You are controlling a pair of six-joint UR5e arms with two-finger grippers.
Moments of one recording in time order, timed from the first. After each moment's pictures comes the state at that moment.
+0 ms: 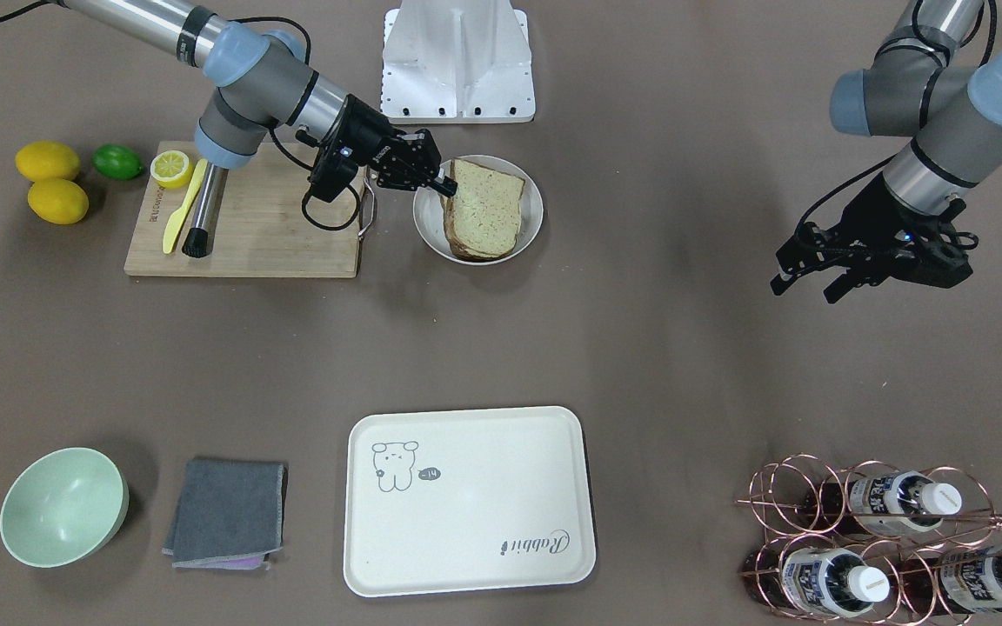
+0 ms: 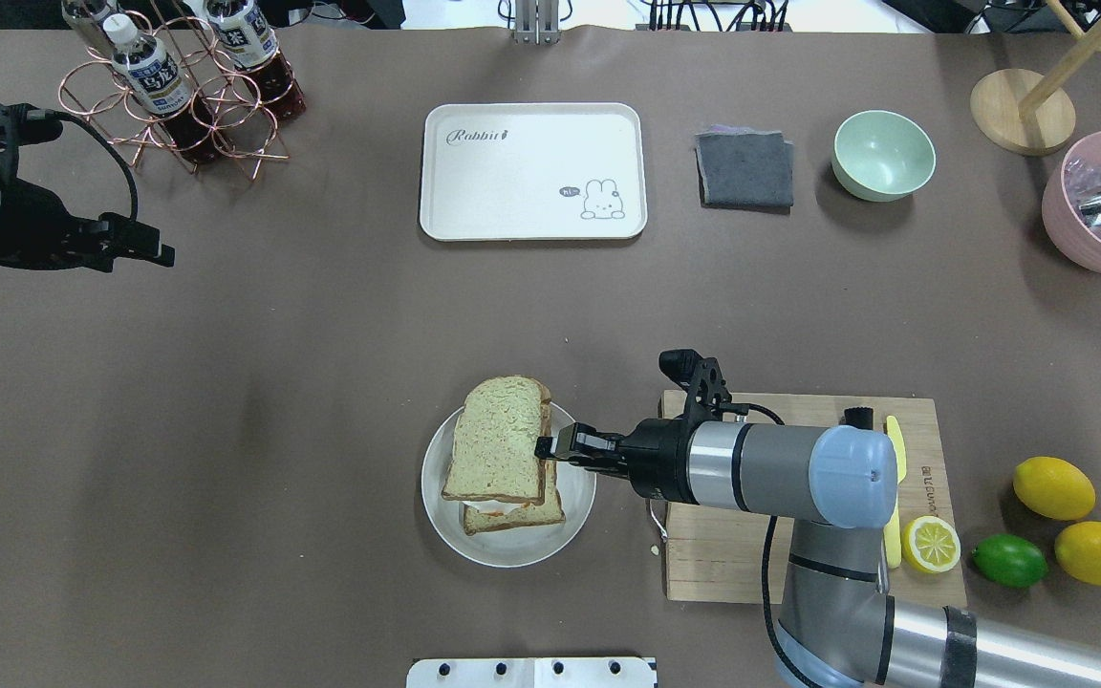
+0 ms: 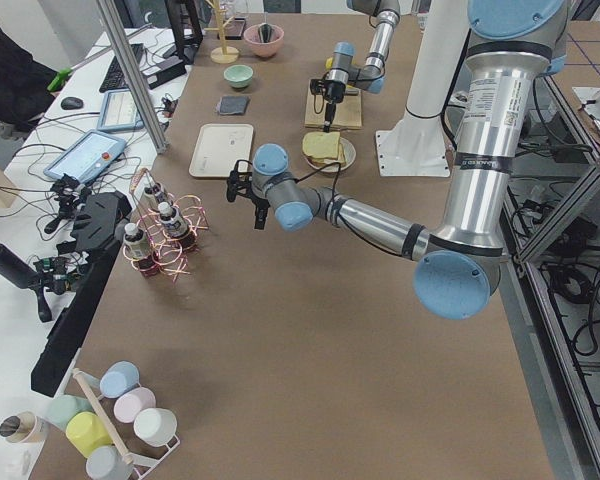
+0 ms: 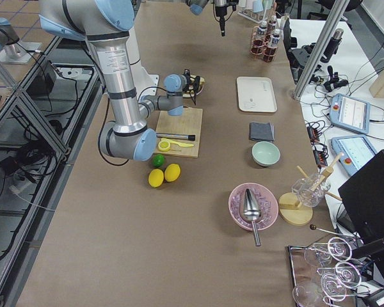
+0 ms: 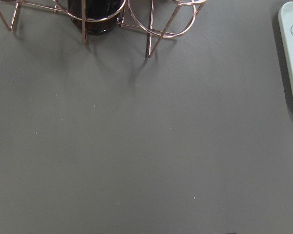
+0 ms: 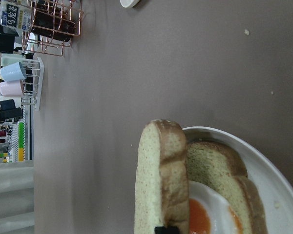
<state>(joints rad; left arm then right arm) -0.99 -1.70 -1.73 -2.23 -2.20 -0.99 0.31 -1.20 1.58 -0.24 1.66 1.72</state>
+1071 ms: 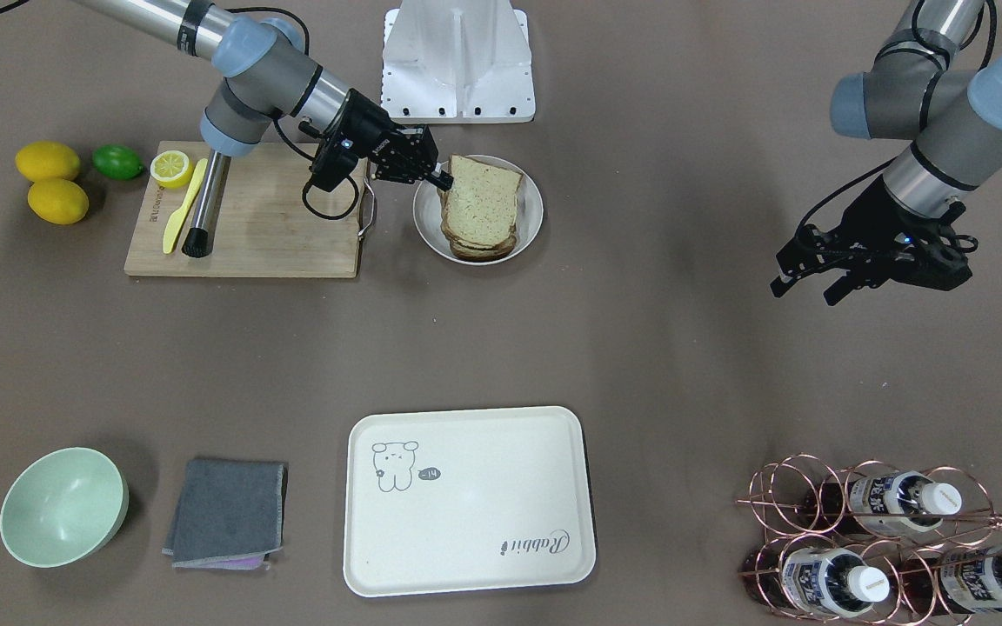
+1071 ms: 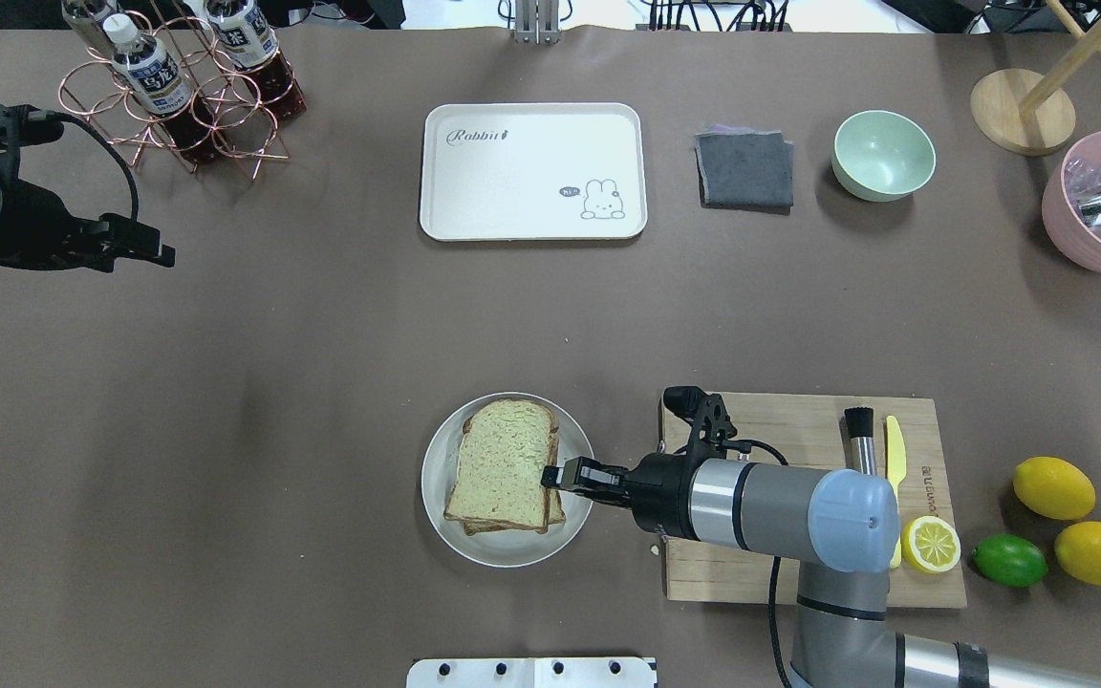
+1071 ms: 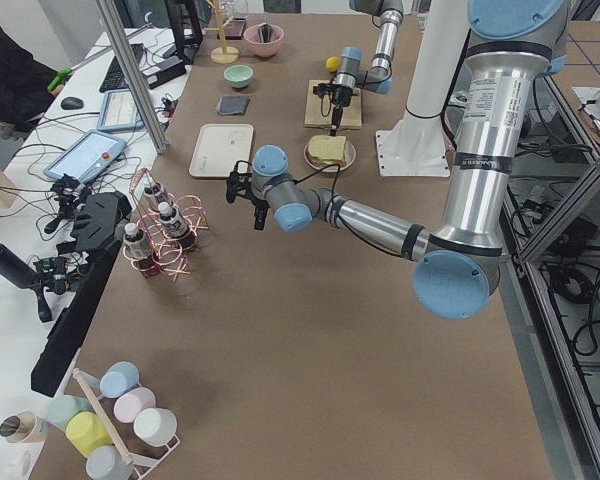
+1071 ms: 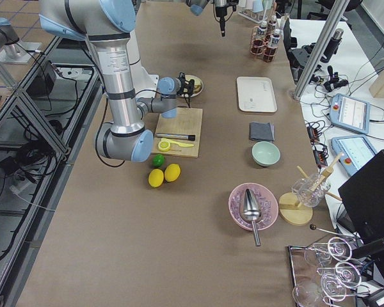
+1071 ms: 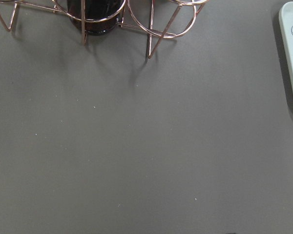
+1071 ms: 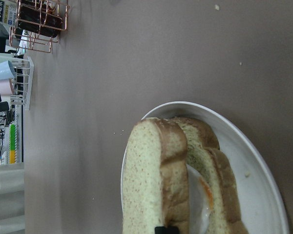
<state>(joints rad) -0.99 -1.70 -1.71 -2.24 -2.20 -0.99 0.25 -1.23 1.59 -0.24 1.59 1.72</state>
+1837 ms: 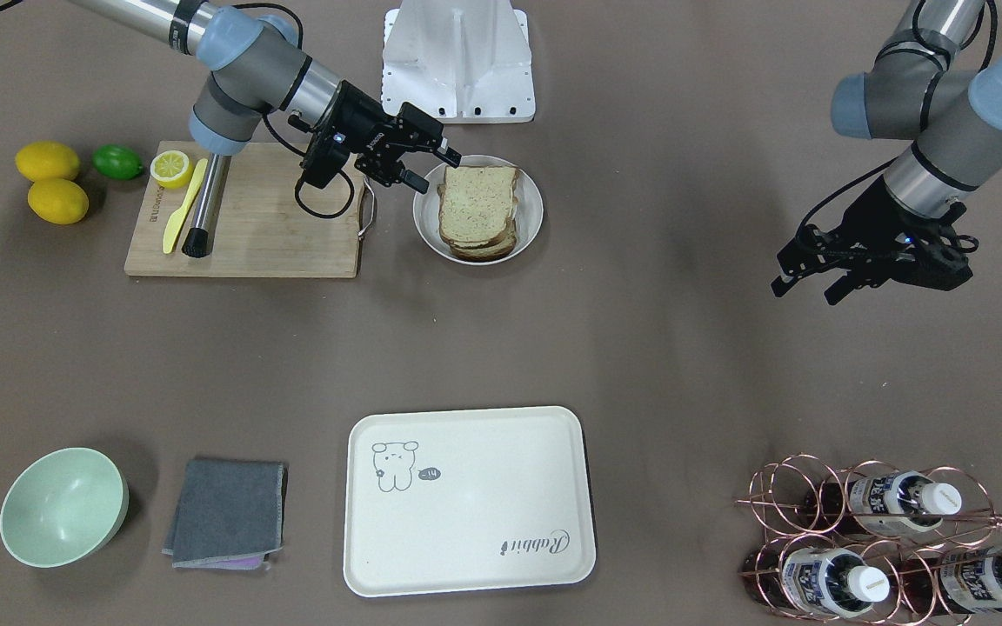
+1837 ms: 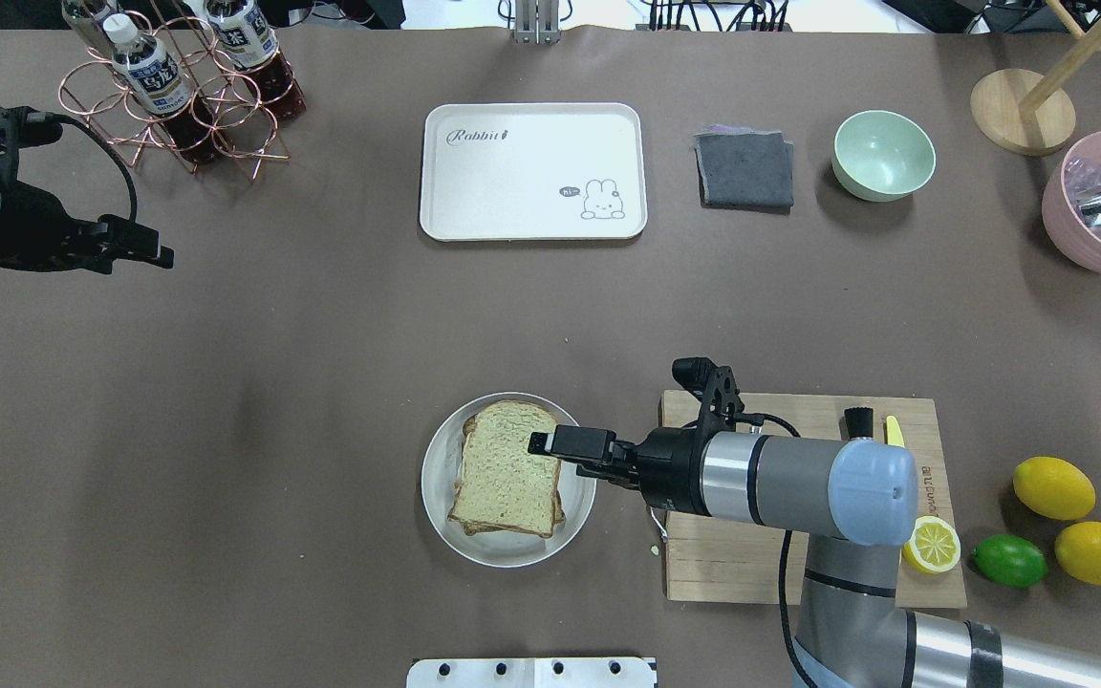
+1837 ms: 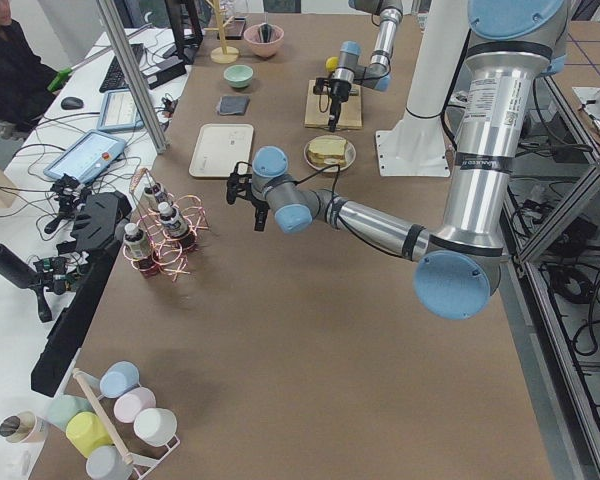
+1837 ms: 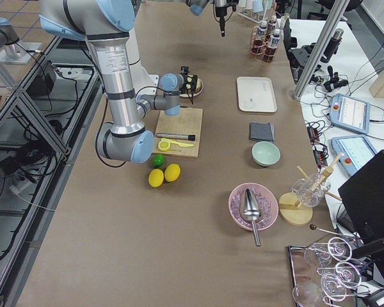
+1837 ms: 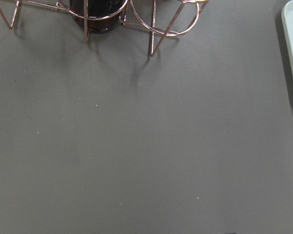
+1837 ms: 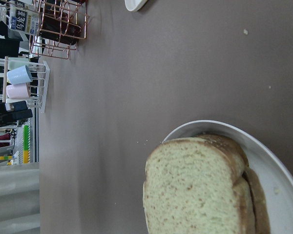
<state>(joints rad) -0.99 -1.70 -1.71 -2.24 -2.20 -1.00 0.32 -1.23 1.66 -0.29 1.66 1.72</state>
